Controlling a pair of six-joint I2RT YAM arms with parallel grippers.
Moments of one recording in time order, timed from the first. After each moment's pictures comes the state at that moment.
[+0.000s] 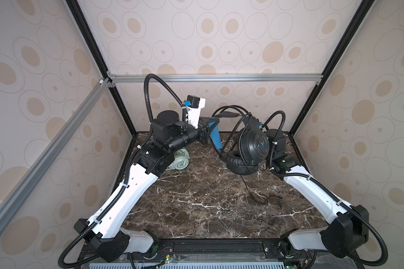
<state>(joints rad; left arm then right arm) -0.62 1.35 1.69 -0.31 0.30 -0.25 0.40 1.36 1.16 0.01 -0.36 0.21</state>
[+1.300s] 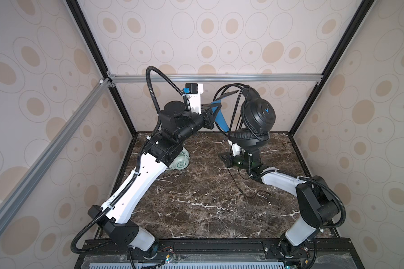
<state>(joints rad) -0.62 1.49 1.83 -0.21 0.17 -0.44 0.48 1.66 0.98 0.35 -0.42 0.38</state>
